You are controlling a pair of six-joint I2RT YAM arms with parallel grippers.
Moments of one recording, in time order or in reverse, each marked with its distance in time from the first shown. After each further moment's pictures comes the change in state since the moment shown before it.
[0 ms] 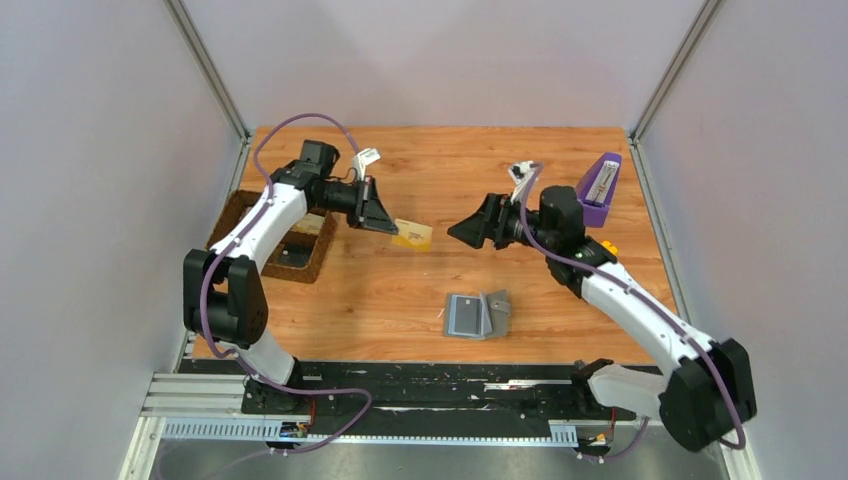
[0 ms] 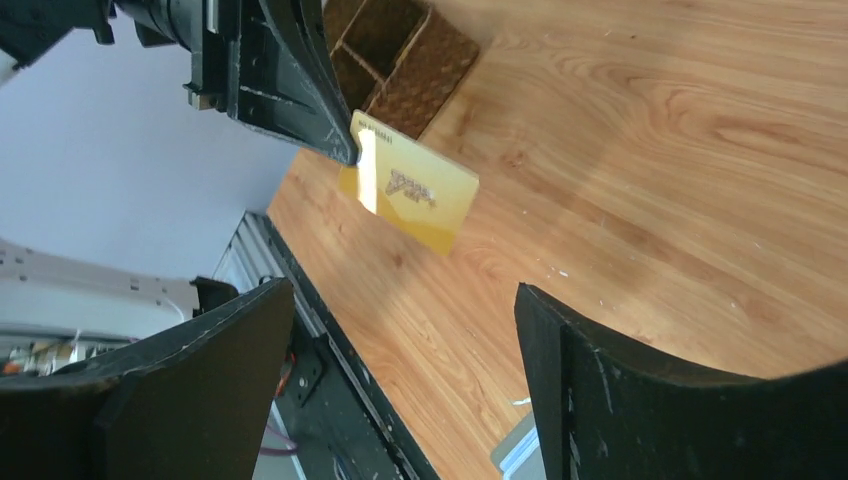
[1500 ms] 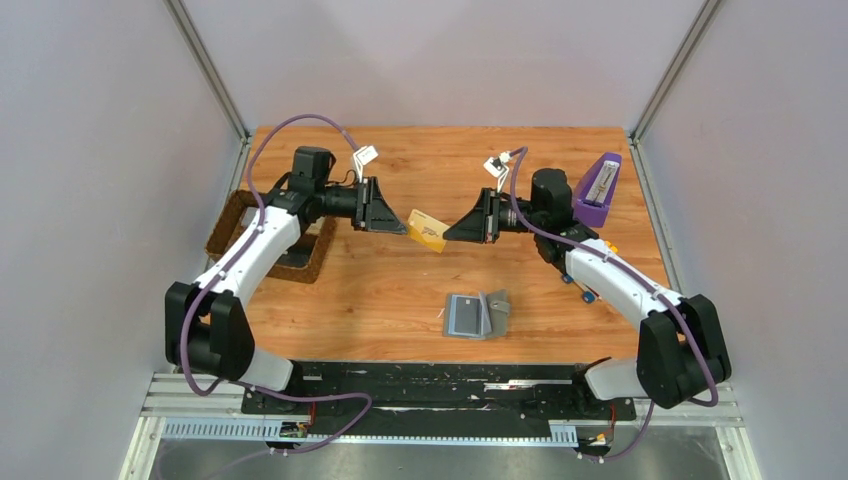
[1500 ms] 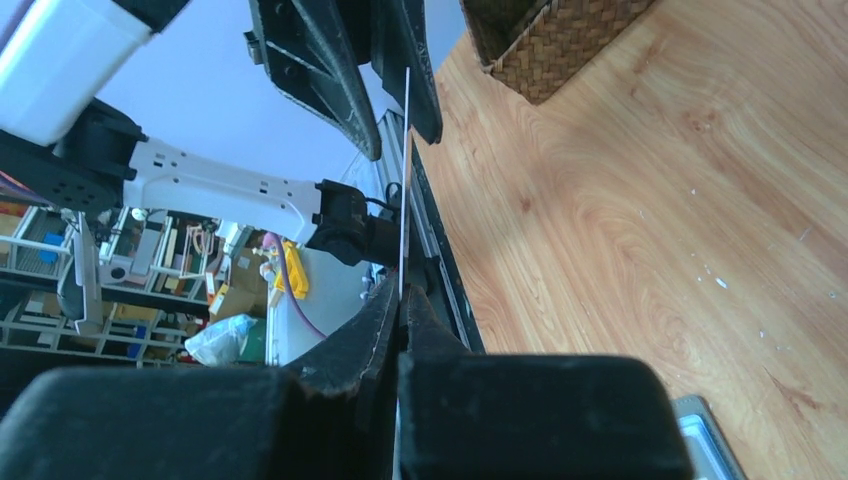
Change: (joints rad) left arm -0.090 -0.171 -0.142 0.245 0.079 -0.178; right arm -0.072 0.285 0.120 0.172 -0.565 0.072
